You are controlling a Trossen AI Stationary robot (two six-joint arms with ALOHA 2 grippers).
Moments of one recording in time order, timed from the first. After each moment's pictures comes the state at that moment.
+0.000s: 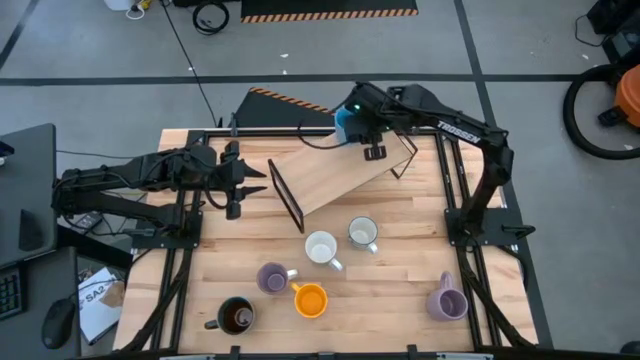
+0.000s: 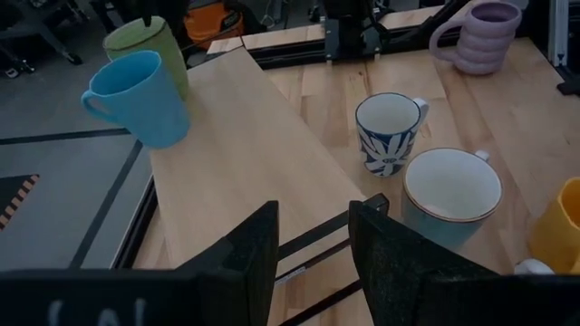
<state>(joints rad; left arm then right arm) 0.06 0.92 1.05 -0.60 -0.13 0.16 -0.36 1.74 1.98 -1.29 0.29 -0.62</state>
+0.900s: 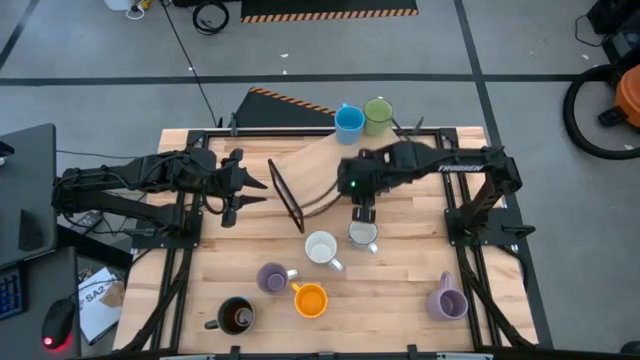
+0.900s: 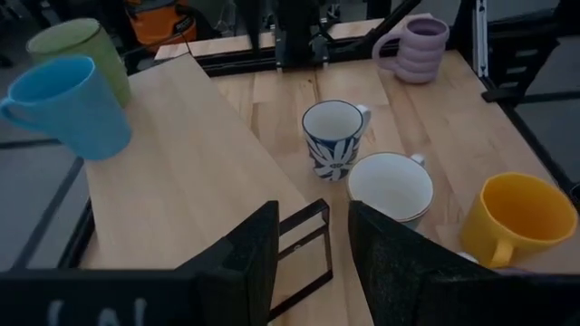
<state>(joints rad) 0.03 0.92 1.05 -0.60 -0.02 0.12 0.04 1.71 1.81 -1.31 0.21 0.14</state>
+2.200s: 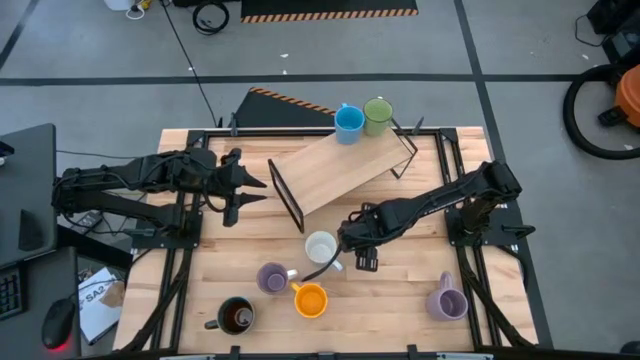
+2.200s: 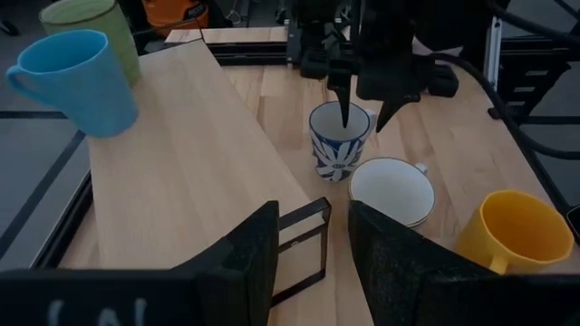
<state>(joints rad) 0.03 0.92 1.05 -0.61 -0.05 0.03 0.27 1.75 1.38 -1.02 0.13 0.42</state>
